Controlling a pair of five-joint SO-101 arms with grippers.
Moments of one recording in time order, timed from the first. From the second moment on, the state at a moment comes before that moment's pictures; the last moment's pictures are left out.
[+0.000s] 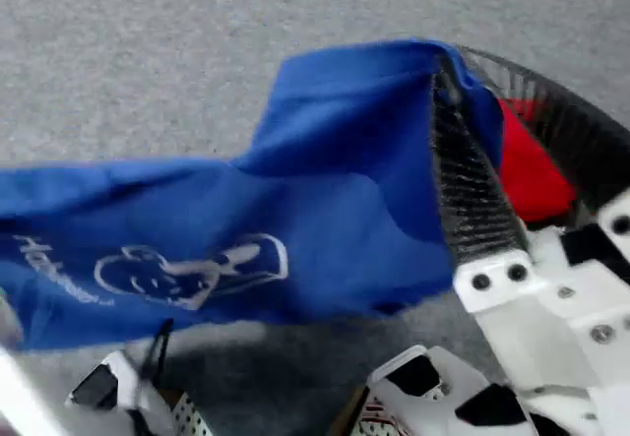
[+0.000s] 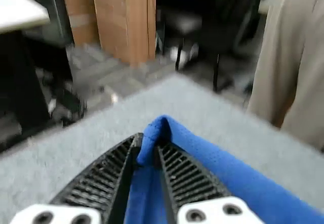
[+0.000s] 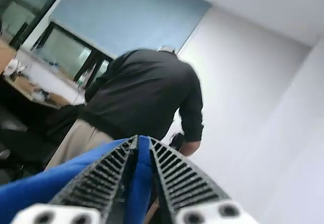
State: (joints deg) left arm -52.2 -47.9 -36.1 100.2 -9.0; right arm -33.8 -28.8 -65.2 77.8 27.6
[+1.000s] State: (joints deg) left arm -44.4 -50.6 41.4 33.6 4.3; right arm -31.0 13.6 -48.4 42.7 28.6
